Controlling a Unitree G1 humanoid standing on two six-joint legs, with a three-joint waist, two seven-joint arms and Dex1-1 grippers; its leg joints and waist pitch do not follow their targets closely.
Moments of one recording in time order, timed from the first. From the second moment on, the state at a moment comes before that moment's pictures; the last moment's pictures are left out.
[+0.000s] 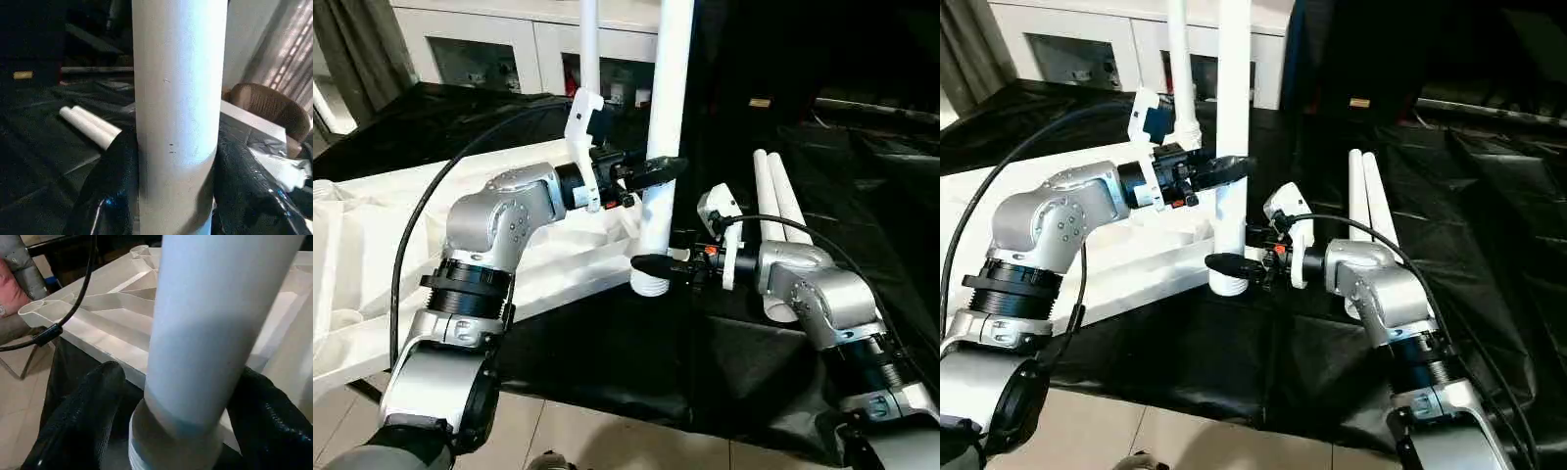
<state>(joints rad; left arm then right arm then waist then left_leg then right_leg) -0.84 0.22 -0.01 0.32 -0.48 0.65 -0.86 -0.55 -0.32 0.17 0.25 0.36 0.52 0.97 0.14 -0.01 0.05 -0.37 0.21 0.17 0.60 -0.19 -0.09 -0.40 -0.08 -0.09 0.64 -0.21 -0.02</state>
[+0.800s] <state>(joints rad) -0.84 0.23 -0.02 0.26 -0.48 0.69 -0.90 -0.56 -0.31 0.16 0.26 0.39 0.55 0.98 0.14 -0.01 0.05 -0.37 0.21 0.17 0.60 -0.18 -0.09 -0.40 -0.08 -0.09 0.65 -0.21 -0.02</state>
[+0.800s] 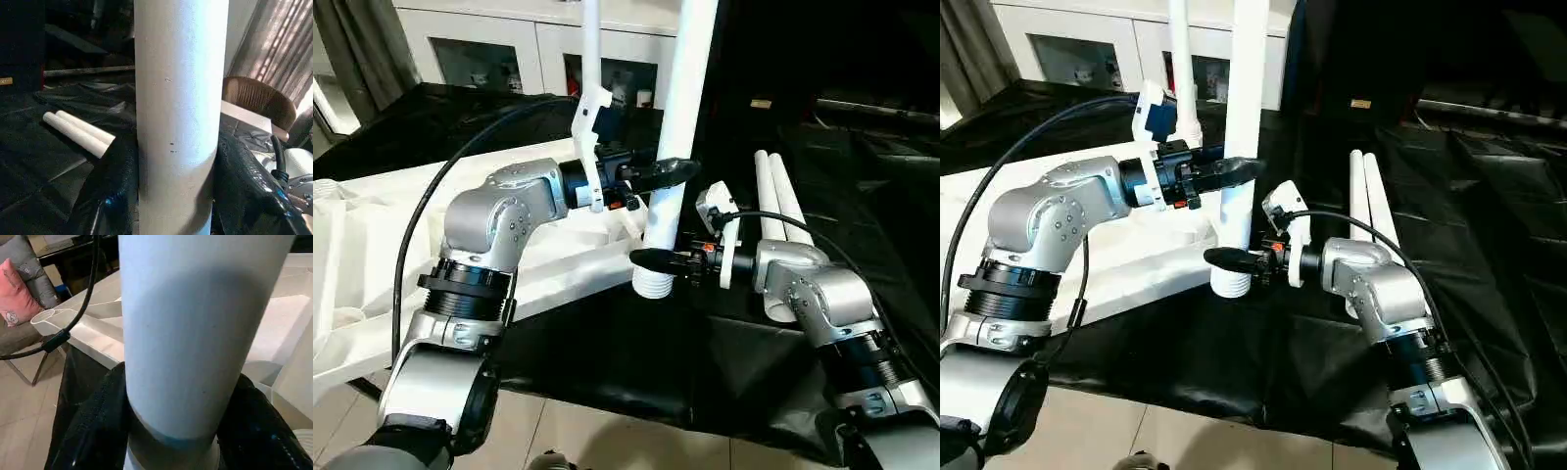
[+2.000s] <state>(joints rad) -0.84 0.24 -0.03 0.25 -0.49 0.70 -0.94 -0.58 -0.30 0.15 0.26 0.40 0.56 1.00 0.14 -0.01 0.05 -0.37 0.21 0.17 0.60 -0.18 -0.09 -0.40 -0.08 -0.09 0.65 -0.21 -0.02</state>
